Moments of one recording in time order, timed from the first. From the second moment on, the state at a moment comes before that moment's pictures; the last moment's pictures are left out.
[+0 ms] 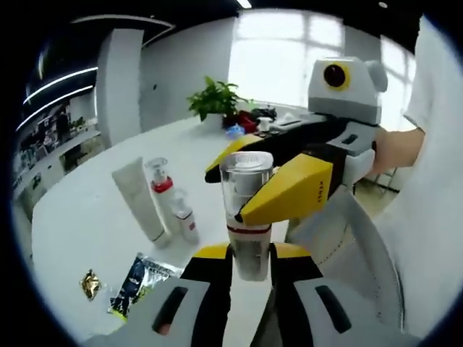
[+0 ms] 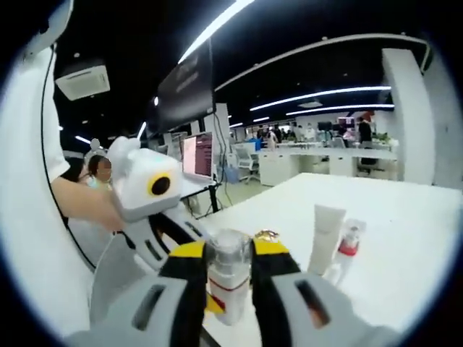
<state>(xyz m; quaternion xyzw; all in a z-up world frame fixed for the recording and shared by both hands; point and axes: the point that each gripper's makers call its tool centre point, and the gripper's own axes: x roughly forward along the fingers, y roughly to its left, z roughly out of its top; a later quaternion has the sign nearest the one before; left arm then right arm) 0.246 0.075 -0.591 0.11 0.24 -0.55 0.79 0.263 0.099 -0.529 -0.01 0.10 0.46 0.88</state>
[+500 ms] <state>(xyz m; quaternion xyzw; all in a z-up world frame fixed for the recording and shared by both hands) 0.253 0.079 -0.636 0.16 0.25 -0.57 0.76 0.268 0.100 -0.577 -0.03 0.16 0.45 0.88</state>
